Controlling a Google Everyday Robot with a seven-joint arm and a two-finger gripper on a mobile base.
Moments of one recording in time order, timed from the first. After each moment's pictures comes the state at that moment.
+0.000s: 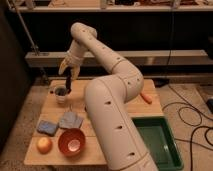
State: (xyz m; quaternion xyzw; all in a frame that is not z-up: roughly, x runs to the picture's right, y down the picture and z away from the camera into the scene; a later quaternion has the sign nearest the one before) arm -0.211 -0.086 0.805 -0.25 -0.43 -0.37 0.78
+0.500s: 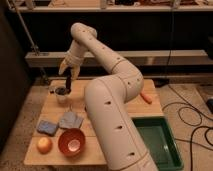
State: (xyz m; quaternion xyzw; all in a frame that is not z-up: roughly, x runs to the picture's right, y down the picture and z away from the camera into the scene) arm -0.211 -0.087 0.805 -0.25 -0.43 -0.37 0.78
